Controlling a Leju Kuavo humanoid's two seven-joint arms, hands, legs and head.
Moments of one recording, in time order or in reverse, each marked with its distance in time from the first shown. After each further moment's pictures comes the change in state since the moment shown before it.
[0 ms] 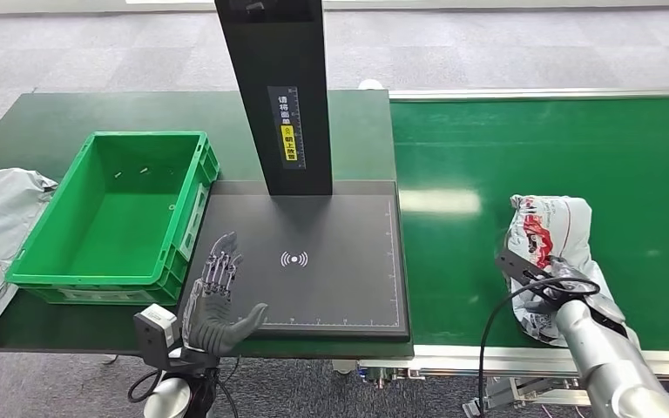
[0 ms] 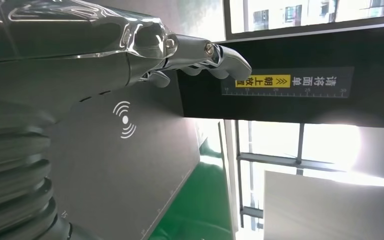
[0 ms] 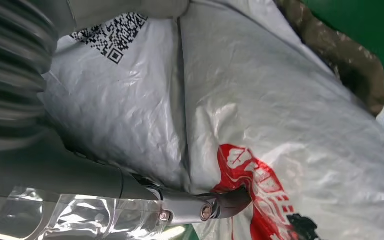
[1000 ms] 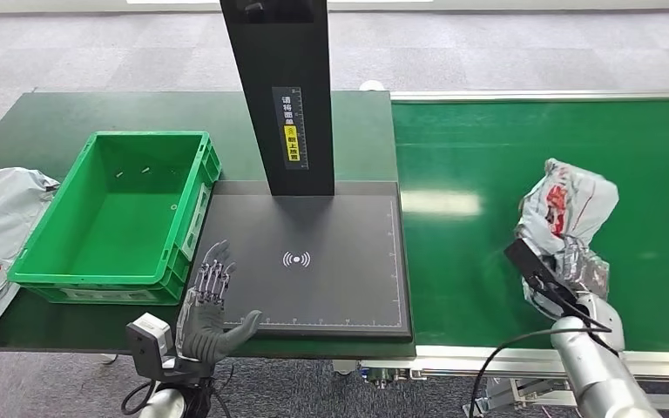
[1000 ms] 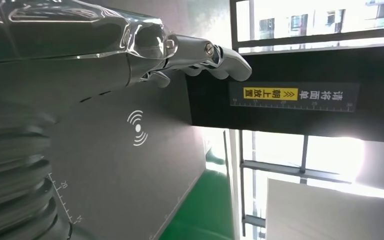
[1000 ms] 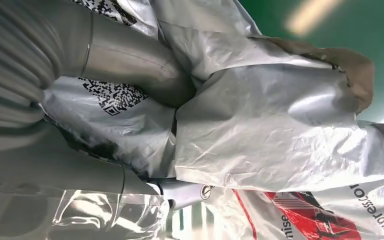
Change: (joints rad) left arm 0.050 0.008 0.000 -0.039 0.013 0.021 0.011; right arm 0.090 0.025 -0.041 -0.088 -0.206 -0.599 -0.337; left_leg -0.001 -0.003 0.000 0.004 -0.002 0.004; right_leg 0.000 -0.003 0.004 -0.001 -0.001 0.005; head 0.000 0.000
